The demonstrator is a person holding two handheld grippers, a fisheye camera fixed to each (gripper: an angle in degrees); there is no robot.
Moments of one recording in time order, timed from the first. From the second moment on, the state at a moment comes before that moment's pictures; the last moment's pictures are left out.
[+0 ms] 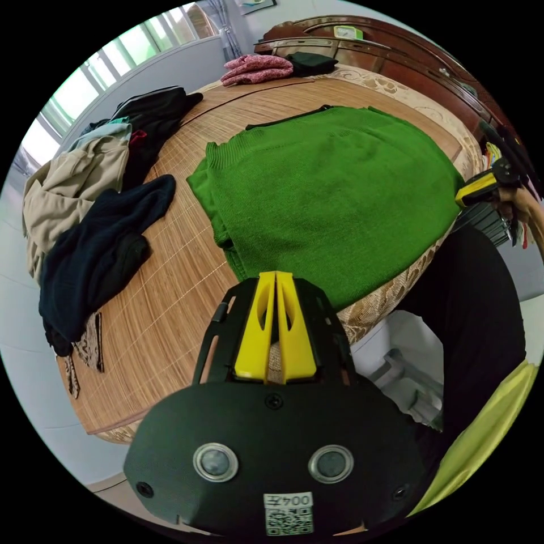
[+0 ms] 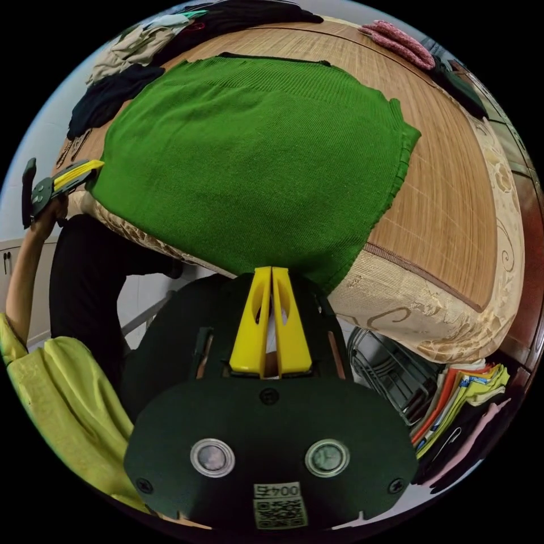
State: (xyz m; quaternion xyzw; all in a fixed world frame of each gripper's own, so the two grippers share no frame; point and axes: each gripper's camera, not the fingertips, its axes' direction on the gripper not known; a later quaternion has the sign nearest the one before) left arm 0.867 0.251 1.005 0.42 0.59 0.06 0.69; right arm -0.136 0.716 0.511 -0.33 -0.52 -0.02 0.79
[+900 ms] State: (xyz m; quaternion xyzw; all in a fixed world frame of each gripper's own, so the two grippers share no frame) left arm 0.603 0.019 0.941 0.50 0.60 0.14 0.61; right arm -0.062 0.760 0.615 -0.04 -0.67 0.34 0.65
